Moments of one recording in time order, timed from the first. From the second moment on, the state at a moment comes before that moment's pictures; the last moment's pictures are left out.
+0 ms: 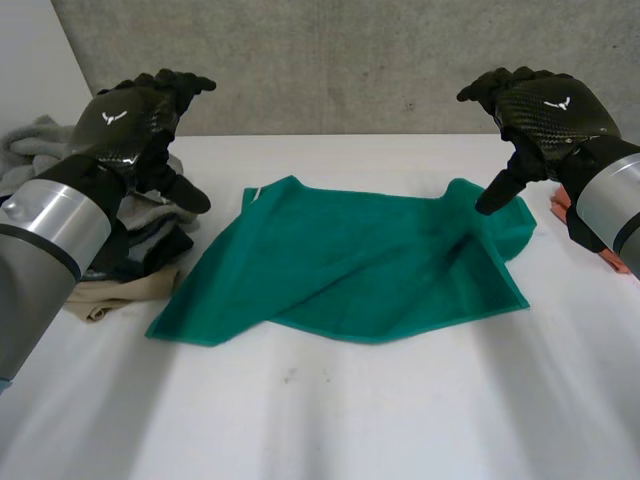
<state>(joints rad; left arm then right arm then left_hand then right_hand) 4.37 -1.58 -1.65 3.32 -1.41 3.13 1.83 -1.48 1.51 -0.04 1.28 2.97 0.21 0.22 0.23 0.22 0.05 0.21 0.22 0.21 0.23 0.07</state>
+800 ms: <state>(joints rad) 4.65 -1.88 -1.96 3.39 -1.20 3.76 1.63 -1.02 1.63 -0.18 1.09 2.42 0.47 0.47 0.47 0.47 0.30 0.50 0.53 0.53 0.53 0.34</state>
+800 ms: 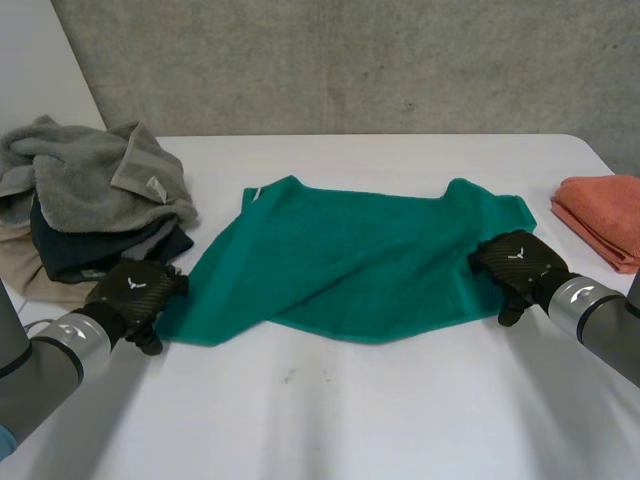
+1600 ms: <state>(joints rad) 4.62 -1.88 -1.95 3.40 -1.21 3.76 1.63 -0.87 1.48 -0.21 1.10 2.43 0.52 0.52 0.52 0.53 0.35 0.68 0.73 0.73 0.73 0.47</state>
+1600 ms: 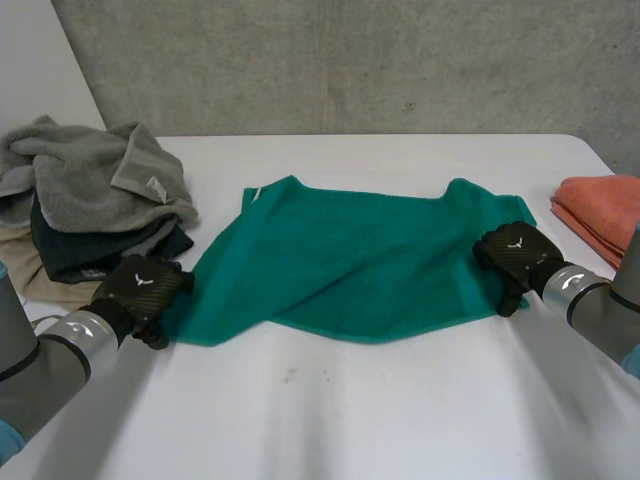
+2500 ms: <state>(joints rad) 4.62 -1.88 -1.95 3.40 -1.21 3.75 1.63 -0.84 1.38 -0.21 1.10 2.56 0.52 0.52 0.52 0.53 0.35 1.07 1.18 1.18 1.19 0.99</state>
